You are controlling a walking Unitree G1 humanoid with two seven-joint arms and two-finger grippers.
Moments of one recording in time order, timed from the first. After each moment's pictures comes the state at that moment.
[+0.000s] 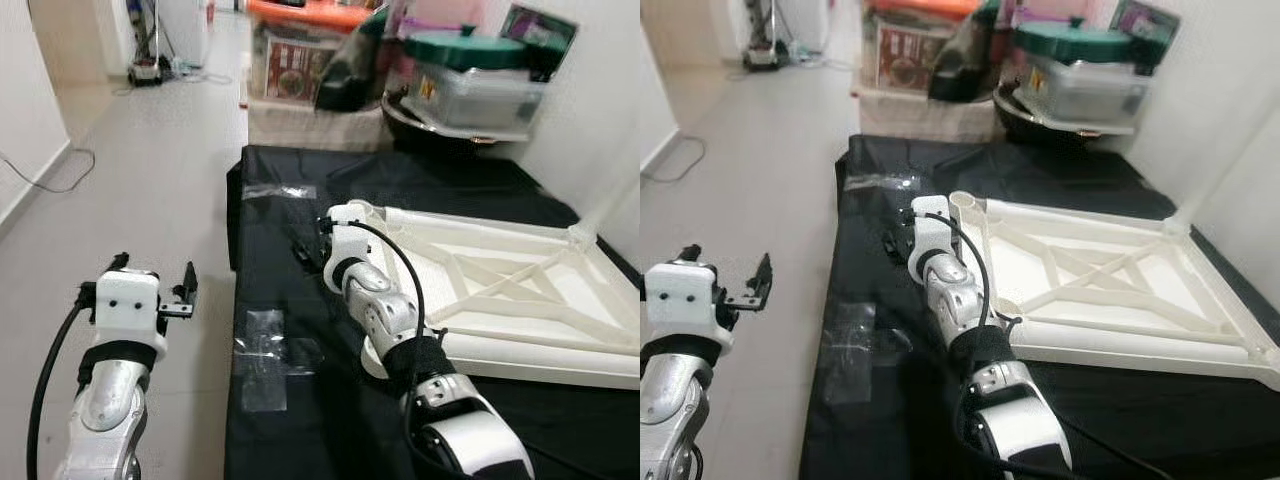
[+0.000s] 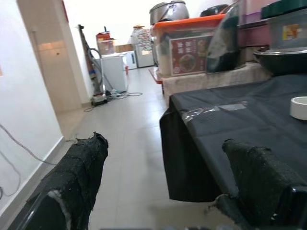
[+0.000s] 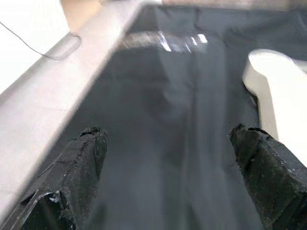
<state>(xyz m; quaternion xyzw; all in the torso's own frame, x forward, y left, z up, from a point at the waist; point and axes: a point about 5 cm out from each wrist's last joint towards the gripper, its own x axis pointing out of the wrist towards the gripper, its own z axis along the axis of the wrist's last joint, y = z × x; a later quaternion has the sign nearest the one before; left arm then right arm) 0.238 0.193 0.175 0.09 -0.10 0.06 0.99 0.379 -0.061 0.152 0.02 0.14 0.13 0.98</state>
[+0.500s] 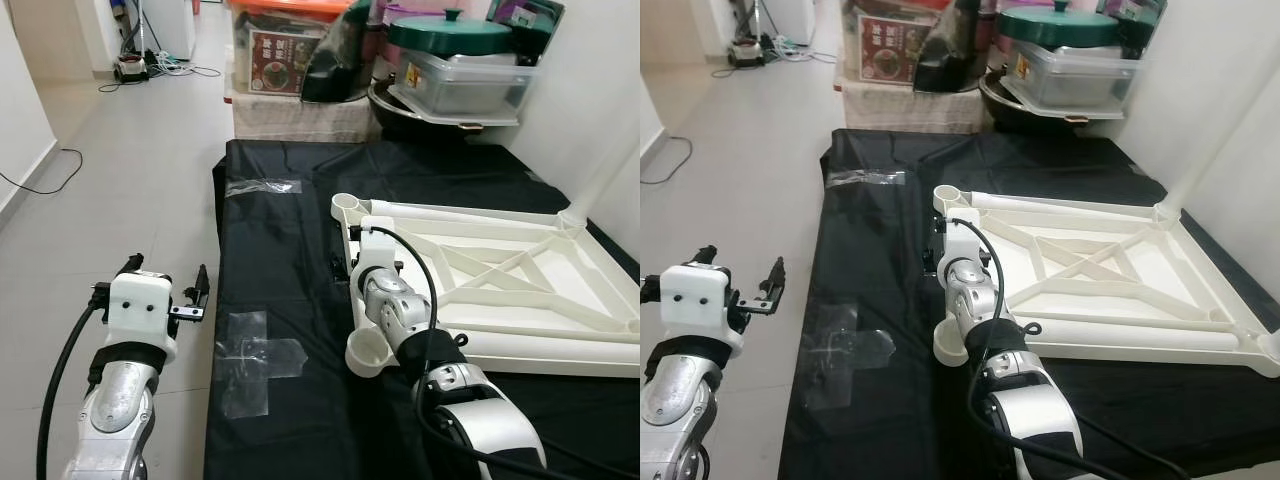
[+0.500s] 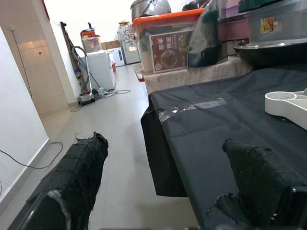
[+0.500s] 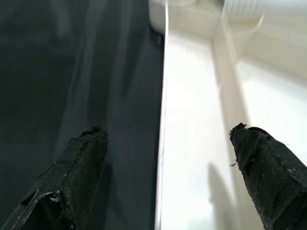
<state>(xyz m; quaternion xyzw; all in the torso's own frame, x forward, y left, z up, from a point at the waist) 0.238 0.187 0.175 0.09 -0.11 0.06 0.99 0.382 -0.089 0.125 0.02 0.21 0.02 0.98</state>
